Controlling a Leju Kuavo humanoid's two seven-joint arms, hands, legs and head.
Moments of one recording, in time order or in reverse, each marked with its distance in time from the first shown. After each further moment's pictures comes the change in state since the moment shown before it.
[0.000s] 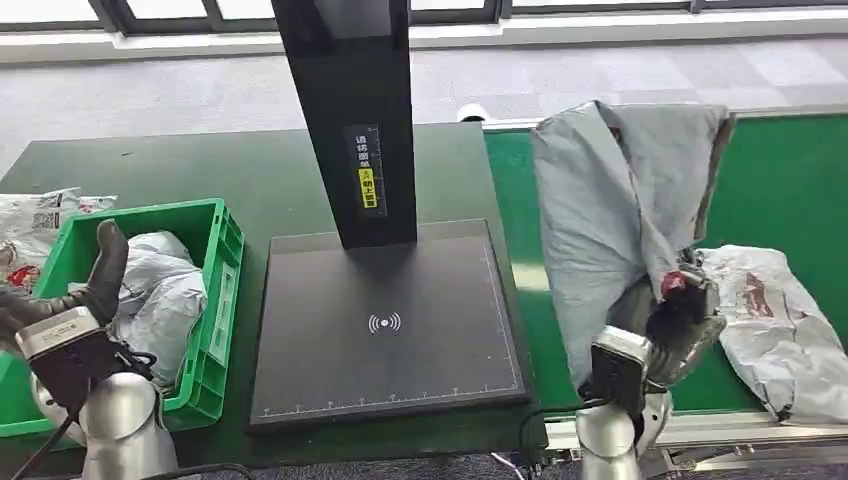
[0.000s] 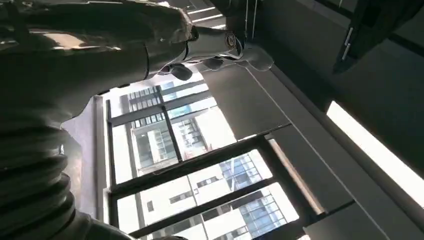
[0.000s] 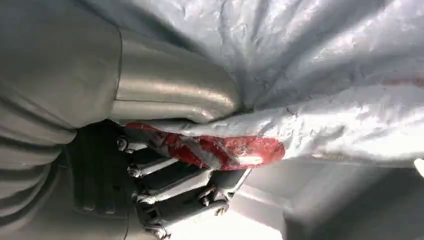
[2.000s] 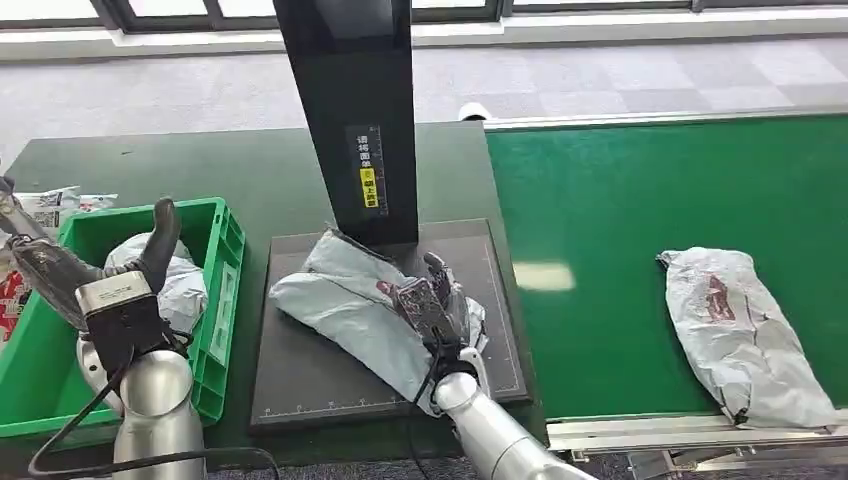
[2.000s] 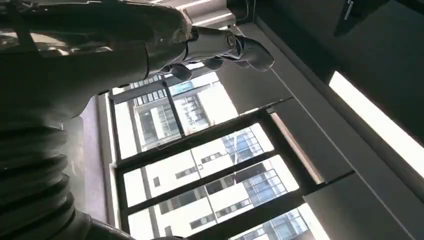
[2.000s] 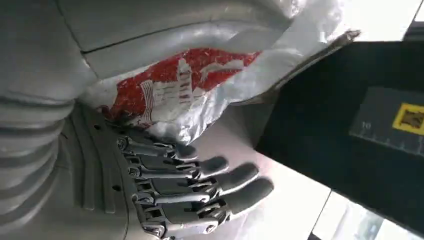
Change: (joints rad) left arm -0.056 -0.008 -0.097 0.071 -0.060 0.000 0.075; right arm -0.448 0.035 0.518 1.056 -0.347 0.192 0.219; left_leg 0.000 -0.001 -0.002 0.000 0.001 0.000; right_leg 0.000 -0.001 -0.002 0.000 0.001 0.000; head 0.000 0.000
